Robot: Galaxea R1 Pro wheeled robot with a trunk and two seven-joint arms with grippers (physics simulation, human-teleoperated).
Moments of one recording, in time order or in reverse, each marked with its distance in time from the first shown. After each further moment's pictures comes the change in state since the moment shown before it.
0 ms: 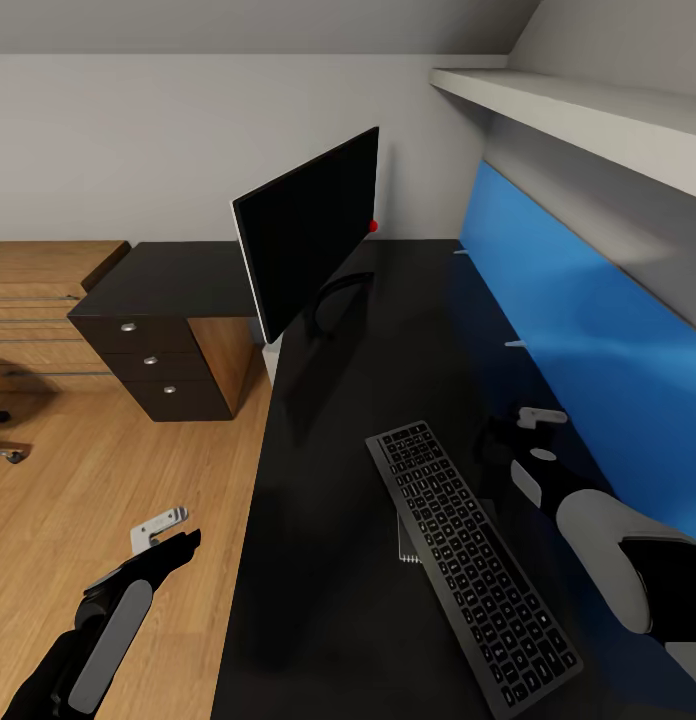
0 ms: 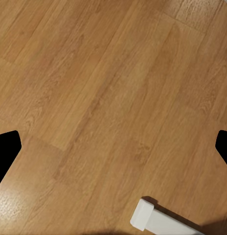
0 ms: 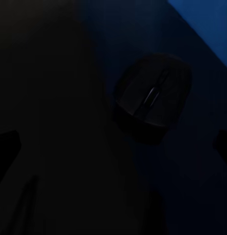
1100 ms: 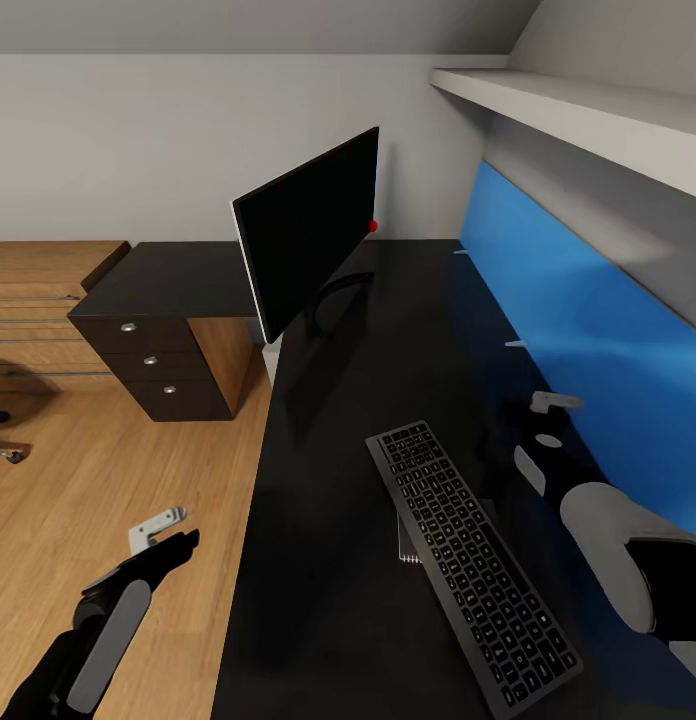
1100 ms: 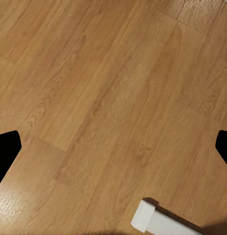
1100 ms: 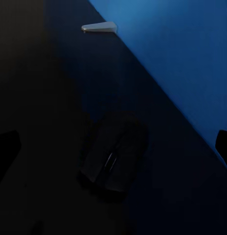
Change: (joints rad) left arm 0.001 0.002 0.006 0.000 -0.001 -0.002 0.001; right arm -0.002 -0.011 -0.005 -0.103 -0.006 0.004 -0.100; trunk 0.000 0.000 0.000
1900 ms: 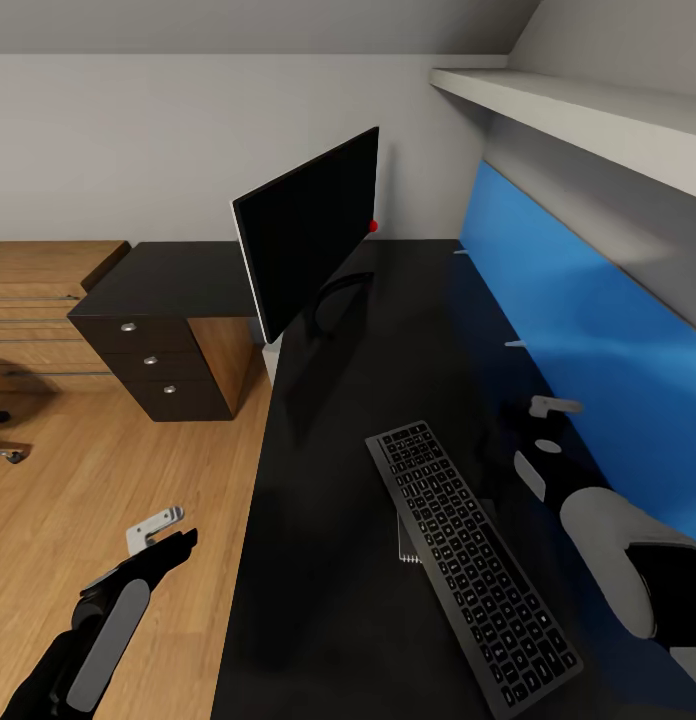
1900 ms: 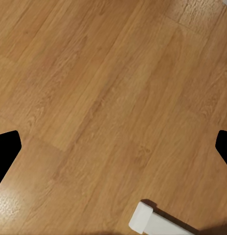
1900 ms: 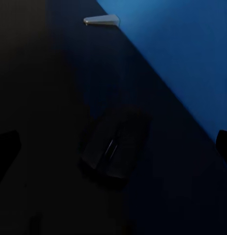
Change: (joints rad) left arm -0.001 -0.008 0.016 0.002 0.002 -0.005 0.000; right arm 0.015 0.000 0.003 0.005 0.006 -0.012 0.007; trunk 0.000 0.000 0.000
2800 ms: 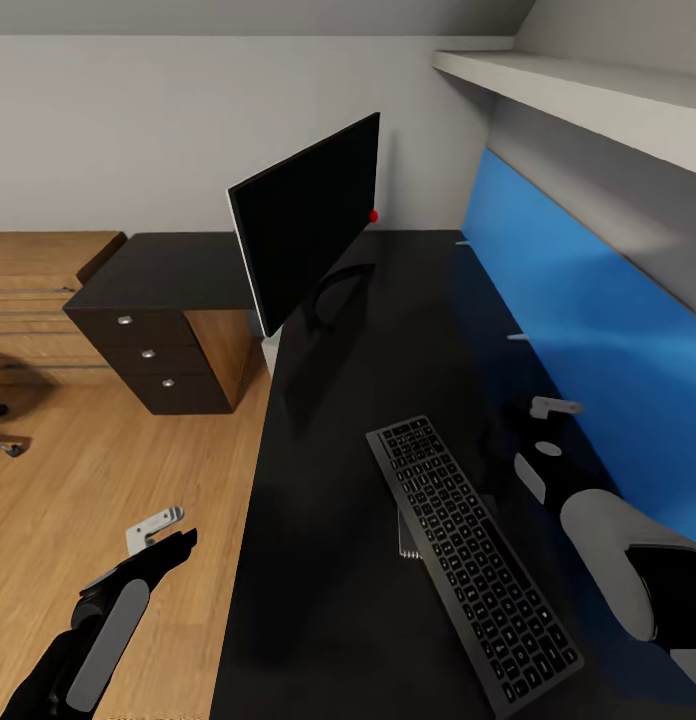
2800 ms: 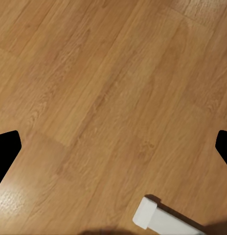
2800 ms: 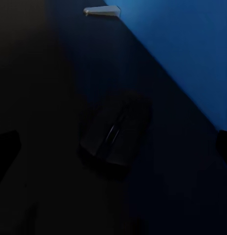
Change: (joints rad) left arm 0.000 0.001 0.000 0.000 -0.001 0.002 0.001; right arm 0.006 0.000 0.000 0.002 0.000 -0.033 0.000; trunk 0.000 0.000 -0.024
